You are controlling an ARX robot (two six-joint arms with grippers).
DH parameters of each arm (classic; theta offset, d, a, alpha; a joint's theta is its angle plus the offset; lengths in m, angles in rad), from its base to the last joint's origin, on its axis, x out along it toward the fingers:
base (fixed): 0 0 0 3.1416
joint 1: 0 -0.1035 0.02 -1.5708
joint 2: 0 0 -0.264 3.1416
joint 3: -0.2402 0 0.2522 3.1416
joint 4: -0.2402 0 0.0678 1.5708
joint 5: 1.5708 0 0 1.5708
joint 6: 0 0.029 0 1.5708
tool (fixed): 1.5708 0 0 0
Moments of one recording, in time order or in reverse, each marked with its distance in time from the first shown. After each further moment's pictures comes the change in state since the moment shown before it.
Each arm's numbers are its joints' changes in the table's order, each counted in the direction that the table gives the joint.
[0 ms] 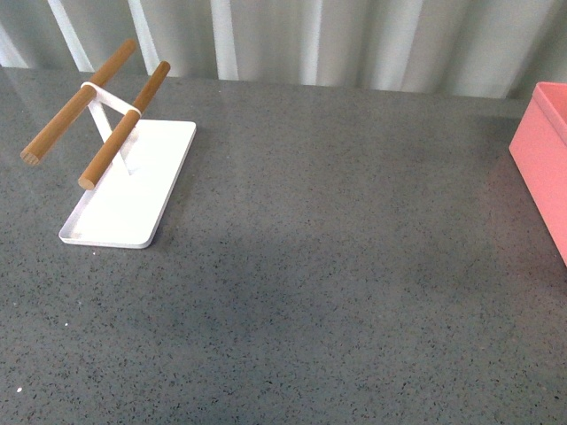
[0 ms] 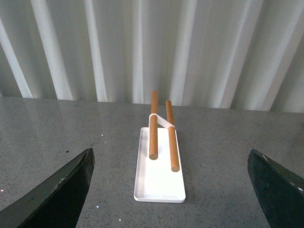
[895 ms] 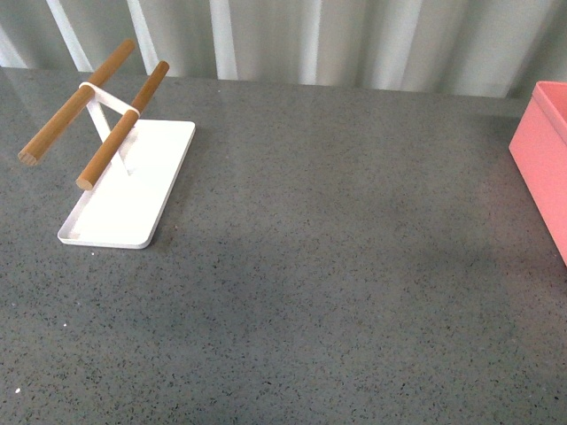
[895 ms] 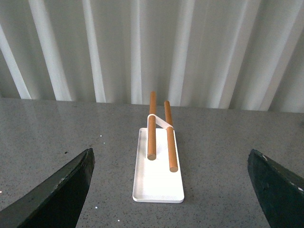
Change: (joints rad) left arm 0.000 0.000 0.000 0.000 0.000 0.000; right arm -0.143 0.600 0.494 -0.144 0.147 0.000
